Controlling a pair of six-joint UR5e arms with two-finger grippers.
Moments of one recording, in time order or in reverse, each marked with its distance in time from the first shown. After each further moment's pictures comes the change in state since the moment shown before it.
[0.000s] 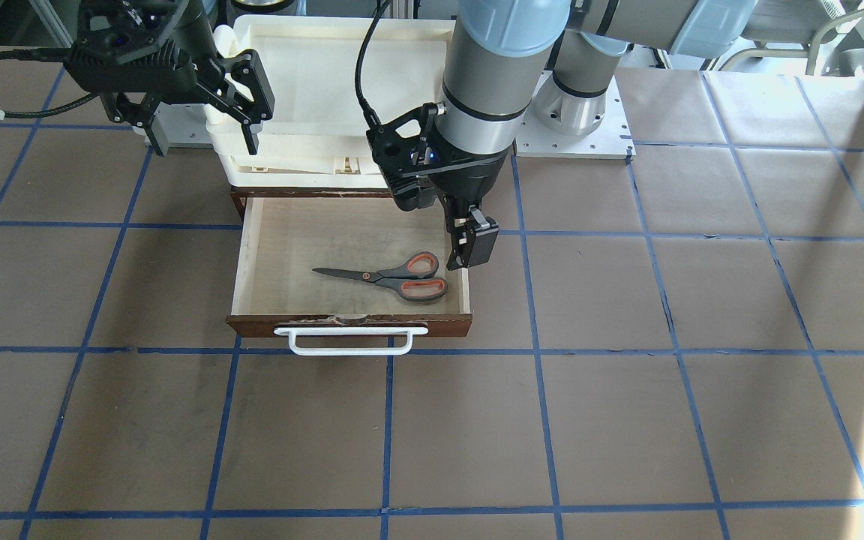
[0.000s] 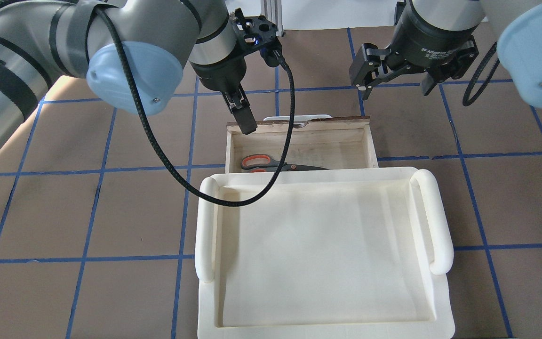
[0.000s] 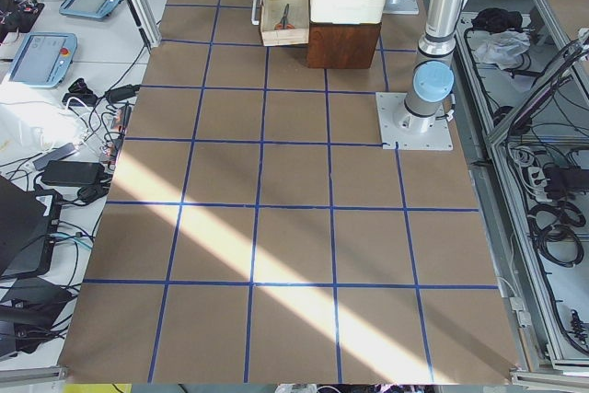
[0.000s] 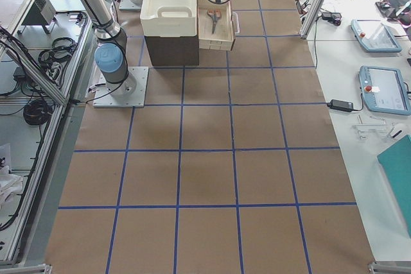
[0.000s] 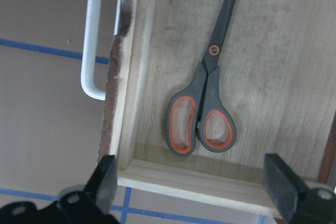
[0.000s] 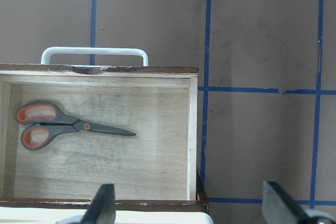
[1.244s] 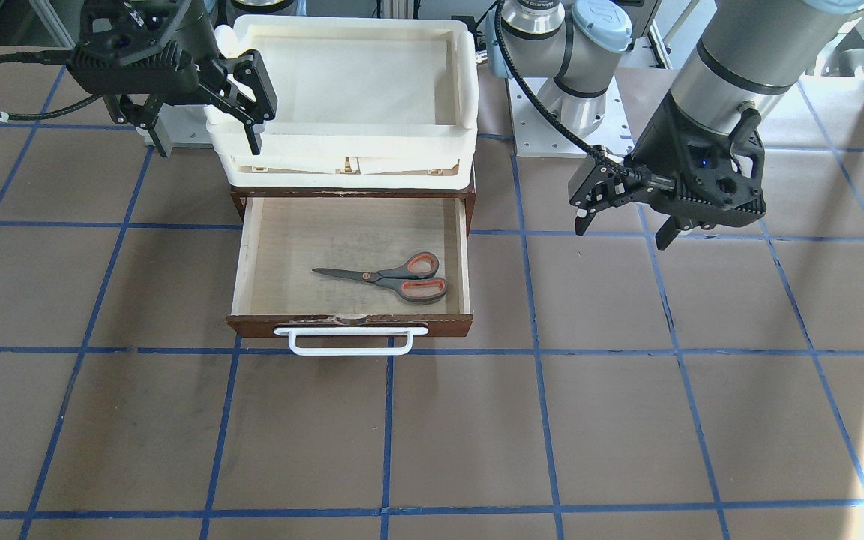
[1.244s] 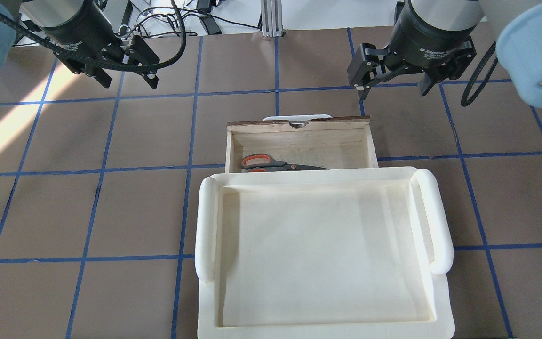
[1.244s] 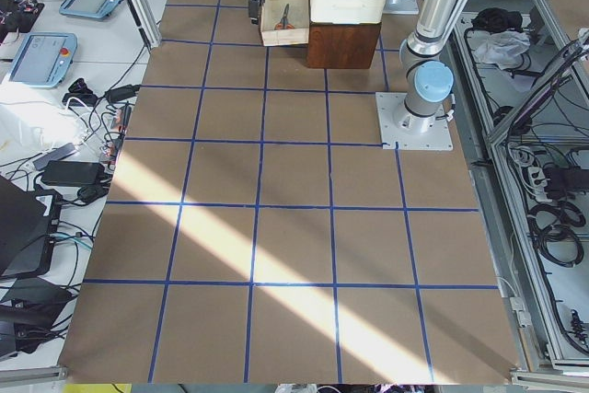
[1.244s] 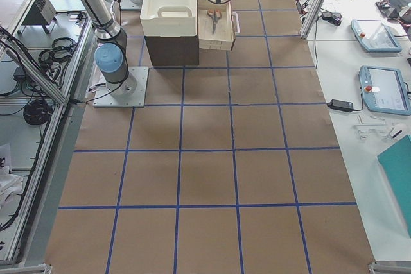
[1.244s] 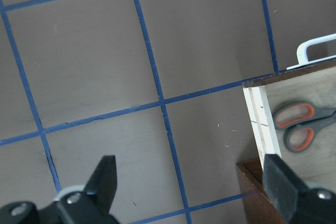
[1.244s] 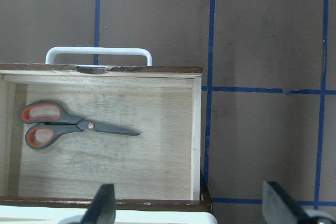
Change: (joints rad) left arm 0.325 0.099 -0.009 -0.111 0.015 -0.665; right arm 0.000 0.001 0.001 -0.001 0.009 0.000
